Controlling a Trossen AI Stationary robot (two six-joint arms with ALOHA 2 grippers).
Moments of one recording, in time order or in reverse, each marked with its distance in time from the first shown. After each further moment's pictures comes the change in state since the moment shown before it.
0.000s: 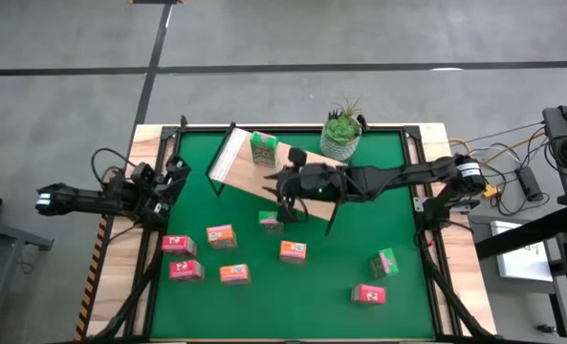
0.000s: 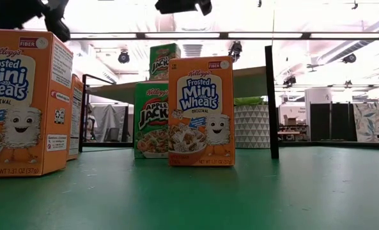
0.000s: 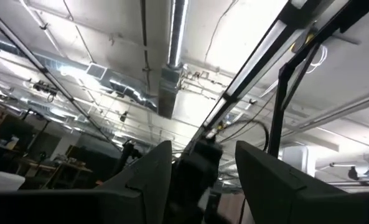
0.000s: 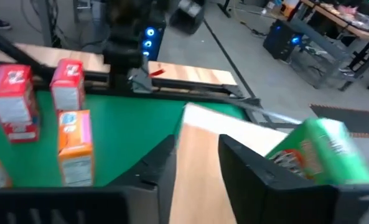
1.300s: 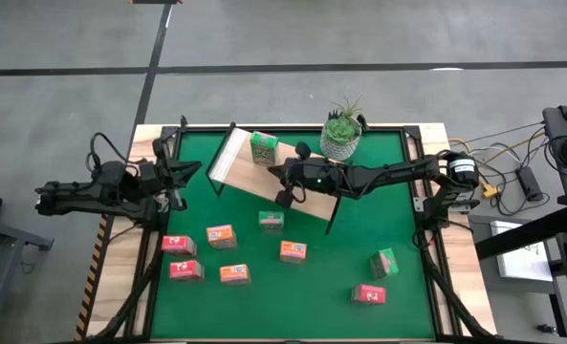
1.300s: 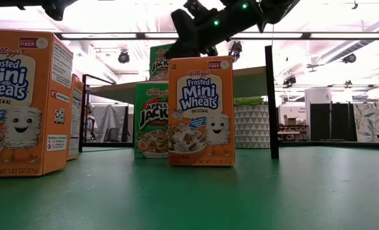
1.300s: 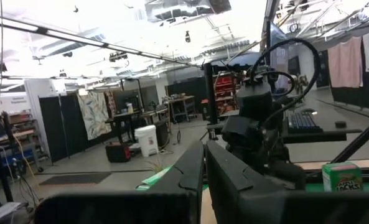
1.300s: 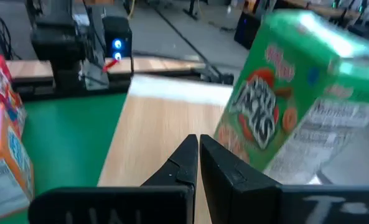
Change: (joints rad) left arm 0.000 0.000 0.376 -0.836 -0.206 0.569; right arm -0.155 0.034 -0.303 0.446 -0.012 0.080
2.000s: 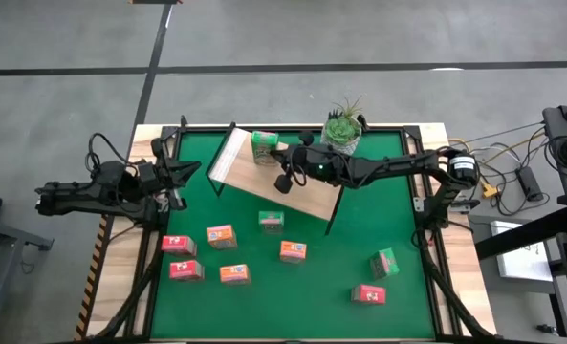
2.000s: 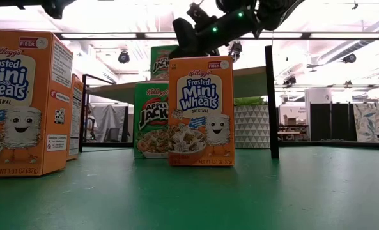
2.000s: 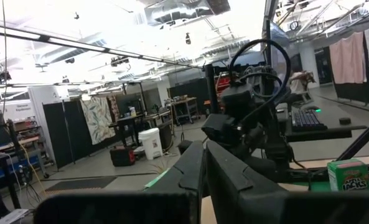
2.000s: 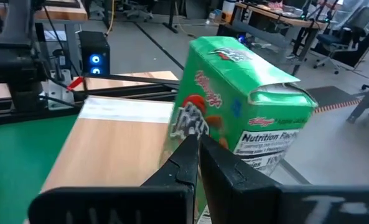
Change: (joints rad) left arm 0.000 -0.004 0.000 0.004 0.000 0.032; right arm -0.085 0.000 0.000 0.053 0.000 -0.020
